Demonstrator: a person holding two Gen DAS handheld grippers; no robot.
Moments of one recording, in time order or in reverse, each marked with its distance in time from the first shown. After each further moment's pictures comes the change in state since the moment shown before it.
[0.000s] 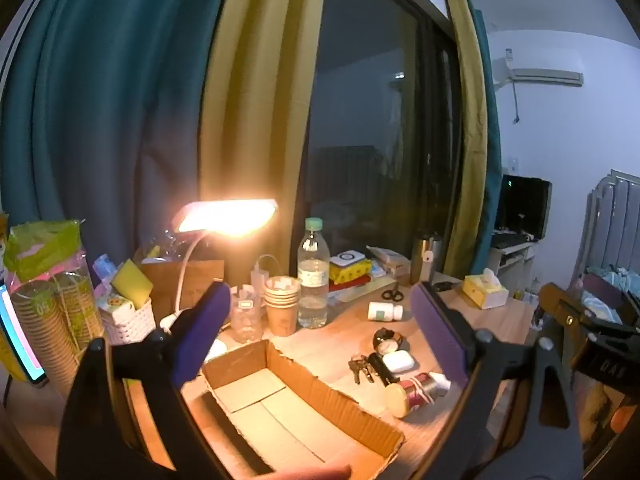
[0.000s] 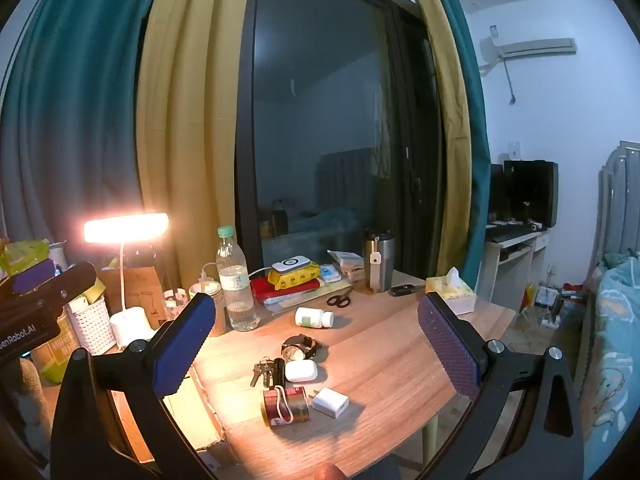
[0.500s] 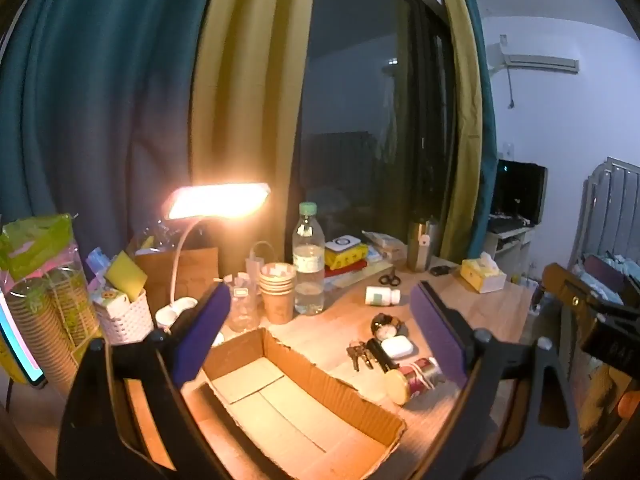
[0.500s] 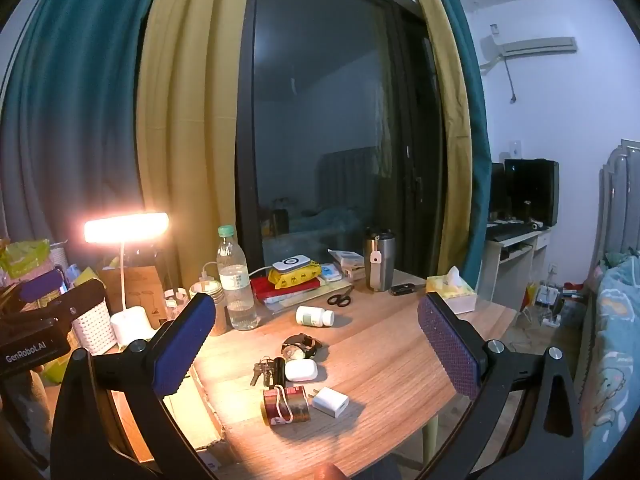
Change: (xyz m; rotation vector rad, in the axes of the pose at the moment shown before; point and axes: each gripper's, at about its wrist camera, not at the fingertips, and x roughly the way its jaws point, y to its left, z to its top) left arm 0.006 -0.005 -0.005 0.028 0.035 -0.007; right arm 0.003 0.001 -0.001 -0.009 -0.003 0.001
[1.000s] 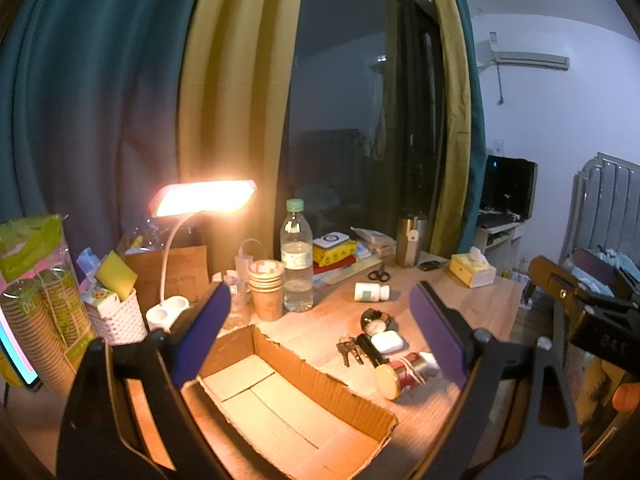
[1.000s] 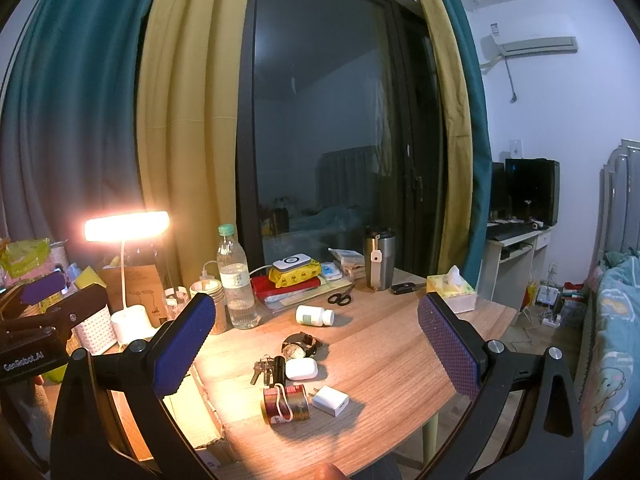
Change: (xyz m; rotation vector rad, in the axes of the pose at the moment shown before) left arm 0.000 -0.005 -0.003 0.025 0.020 -0.040; right arm -0.003 -0.002 0.000 0.003 0.002 0.002
